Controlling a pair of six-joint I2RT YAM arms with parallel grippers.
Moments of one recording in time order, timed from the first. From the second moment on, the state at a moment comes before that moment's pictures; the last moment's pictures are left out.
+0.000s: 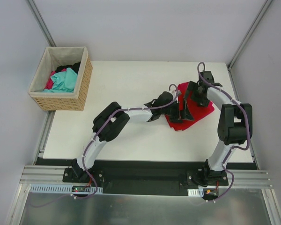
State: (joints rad) left arm -0.90 2.28 1.56 0.22 0.49 -0.98; right arm 0.08 1.82 1.29 -0.52 0.03 0.41
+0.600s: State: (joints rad) left arm -0.85 1.99 1.11 0.32 0.37 -0.88; right arm 0.12 1.72 1.26 -0.53 -0.02 0.44
